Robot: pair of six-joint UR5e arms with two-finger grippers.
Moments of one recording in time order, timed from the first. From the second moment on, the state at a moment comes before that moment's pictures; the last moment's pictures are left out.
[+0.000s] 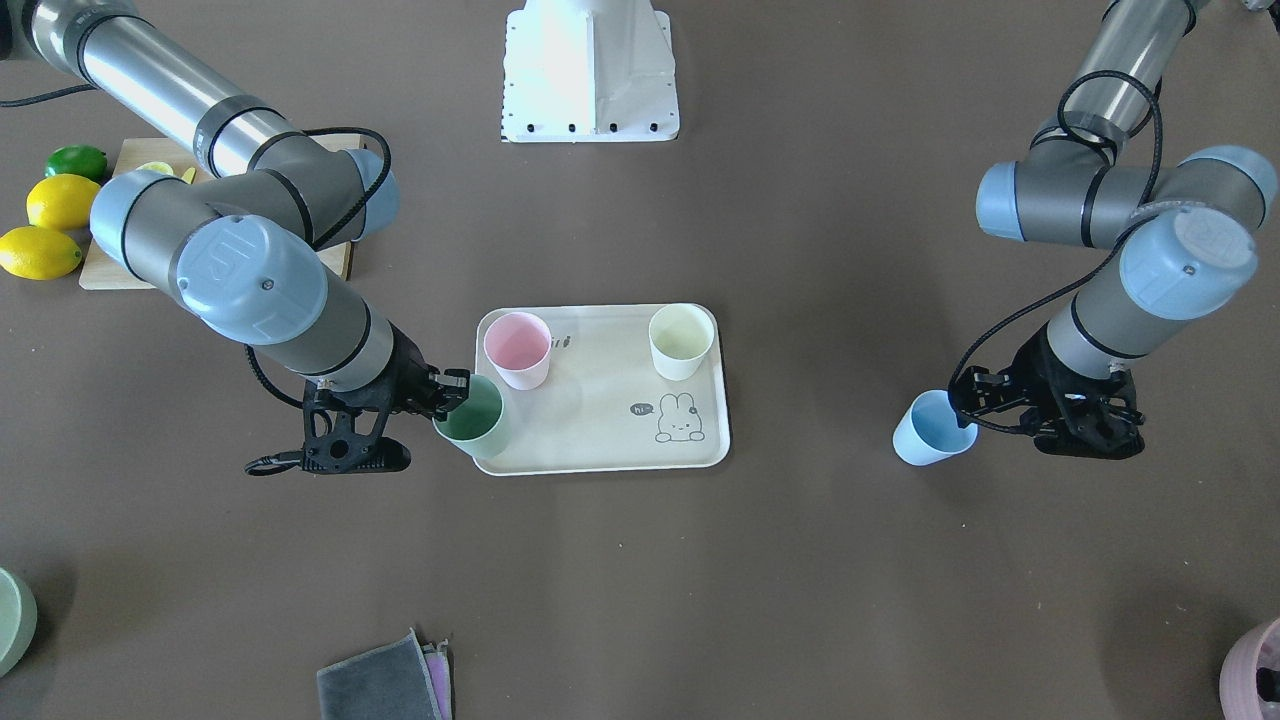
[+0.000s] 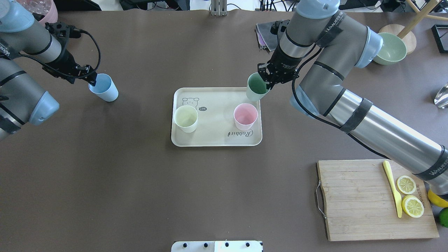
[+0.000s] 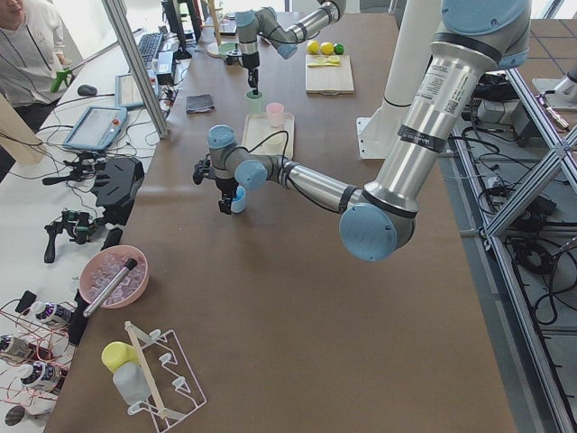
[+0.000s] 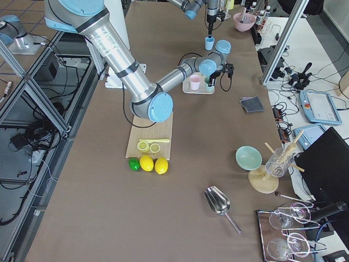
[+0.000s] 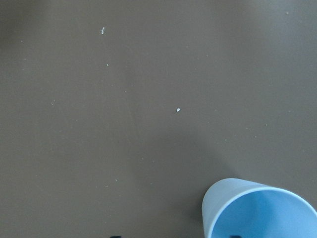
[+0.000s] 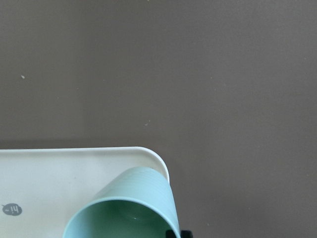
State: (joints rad) left arm -1.00 -1.98 -1.47 -1.85 -2.17 -0.66; right arm 0.83 -0.85 1.39 -1.41 2.26 1.01
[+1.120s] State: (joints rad) left arm -0.92 -2.20 -1.46 -1.76 -2.23 -0.95; right arm 0.81 -0.84 1.43 -1.41 2.25 1.04
